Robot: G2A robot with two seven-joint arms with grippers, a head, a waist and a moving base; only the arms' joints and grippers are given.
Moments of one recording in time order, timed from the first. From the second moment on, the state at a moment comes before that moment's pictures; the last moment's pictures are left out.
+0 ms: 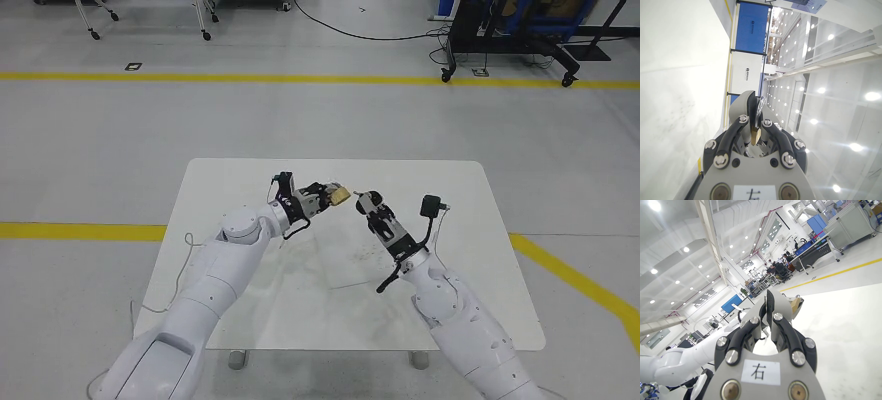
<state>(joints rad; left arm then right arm) 0.78 -1.48 -1.00 -0.74 -0.54 -0.06 -0.78 -1.35 -1.25 1.13 -1.43 -0.41 -0.52 -0.12</state>
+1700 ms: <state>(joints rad) 0.80 -1.49 -1.03 -0.76 -0.49 -0.20 -0.73 -1.36 -1.31 1.09 -1.33 0.30 -0.46 0.21</state>
